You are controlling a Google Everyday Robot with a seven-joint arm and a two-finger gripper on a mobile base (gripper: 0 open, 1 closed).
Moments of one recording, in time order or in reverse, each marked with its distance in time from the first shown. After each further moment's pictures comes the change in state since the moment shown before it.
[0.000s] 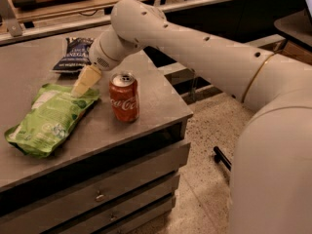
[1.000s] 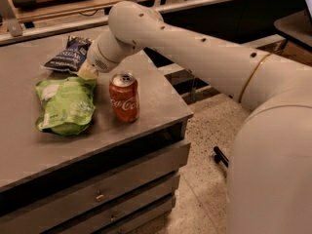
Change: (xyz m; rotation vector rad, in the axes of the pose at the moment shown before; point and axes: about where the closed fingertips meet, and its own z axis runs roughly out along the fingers) arm -0.001 0.004 0.006 -0.011 0.002 -0.003
